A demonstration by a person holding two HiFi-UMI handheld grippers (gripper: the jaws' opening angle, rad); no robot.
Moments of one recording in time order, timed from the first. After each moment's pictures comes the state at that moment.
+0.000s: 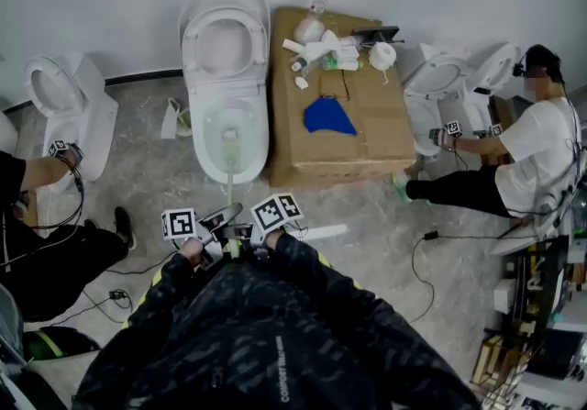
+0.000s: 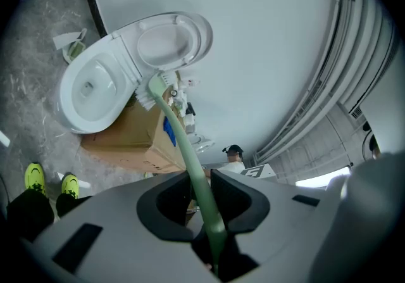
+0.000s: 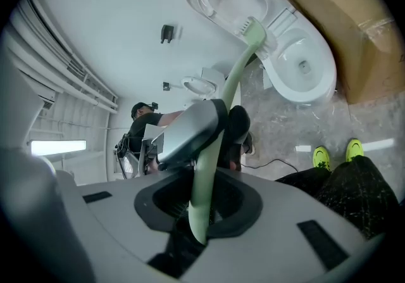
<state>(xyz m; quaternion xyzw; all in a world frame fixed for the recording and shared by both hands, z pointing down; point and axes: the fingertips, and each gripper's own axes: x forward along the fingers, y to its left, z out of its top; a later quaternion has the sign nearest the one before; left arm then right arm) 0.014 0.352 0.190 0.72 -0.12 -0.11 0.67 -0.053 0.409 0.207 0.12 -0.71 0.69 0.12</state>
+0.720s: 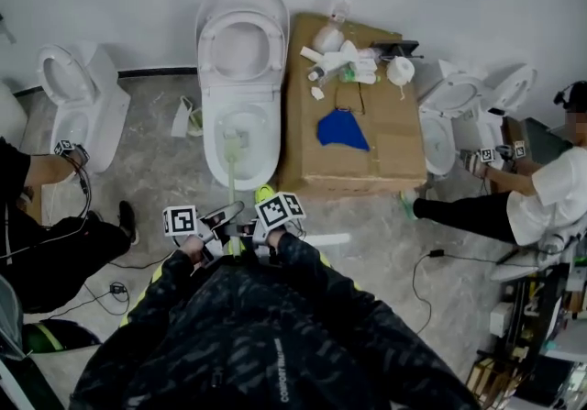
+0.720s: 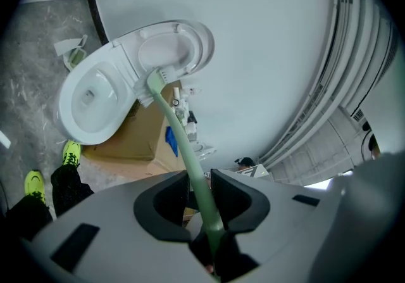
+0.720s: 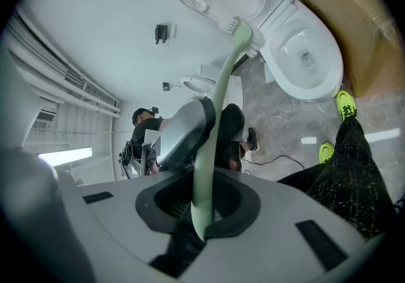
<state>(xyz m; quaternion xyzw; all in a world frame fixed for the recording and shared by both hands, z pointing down) 0.006 0.315 0.192 0.72 -0.14 -0.12 0.66 -0.056 0.376 0.211 0.10 -0.69 0.71 0.12</state>
